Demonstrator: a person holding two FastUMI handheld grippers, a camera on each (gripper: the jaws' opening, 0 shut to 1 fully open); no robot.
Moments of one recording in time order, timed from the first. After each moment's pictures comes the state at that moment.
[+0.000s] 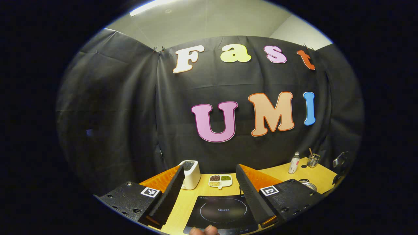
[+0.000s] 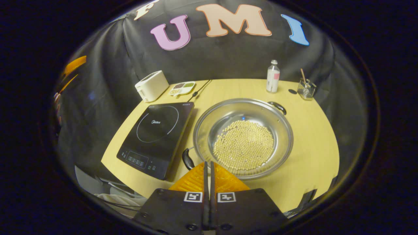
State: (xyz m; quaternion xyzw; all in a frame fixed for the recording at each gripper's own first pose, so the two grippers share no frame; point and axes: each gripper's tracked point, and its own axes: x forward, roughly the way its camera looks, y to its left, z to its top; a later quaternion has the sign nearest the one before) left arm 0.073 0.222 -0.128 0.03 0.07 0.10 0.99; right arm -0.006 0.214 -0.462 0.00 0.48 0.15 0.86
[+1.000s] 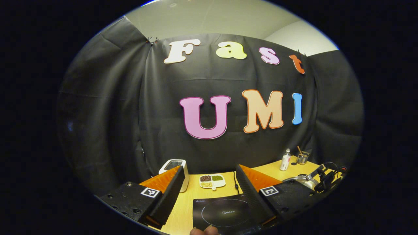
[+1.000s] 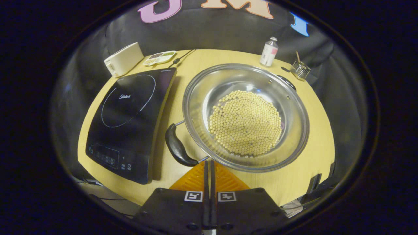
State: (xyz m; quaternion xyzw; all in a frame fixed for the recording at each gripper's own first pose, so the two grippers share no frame) left arm 0.105 0.266 -0.183 -0.01 0.08 0.00 1.00; right arm -0.010 0.245 -0.535 -0.07 0.56 0.03 0.83
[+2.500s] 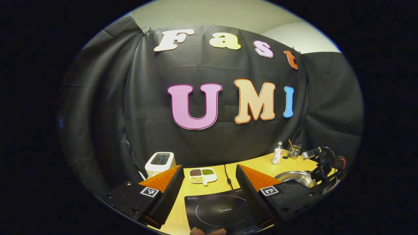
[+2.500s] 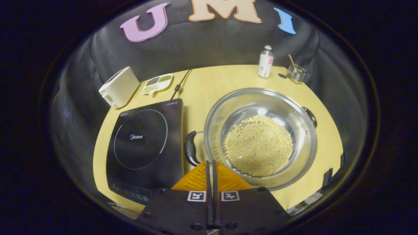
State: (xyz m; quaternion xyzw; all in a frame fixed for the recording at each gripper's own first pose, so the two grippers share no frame) left arm 0.126 0.249 -0.218 -0.02 0.12 -0.06 0.99; right arm 0.057 0.271 -0.497 0.01 0.49 -0.01 0.87
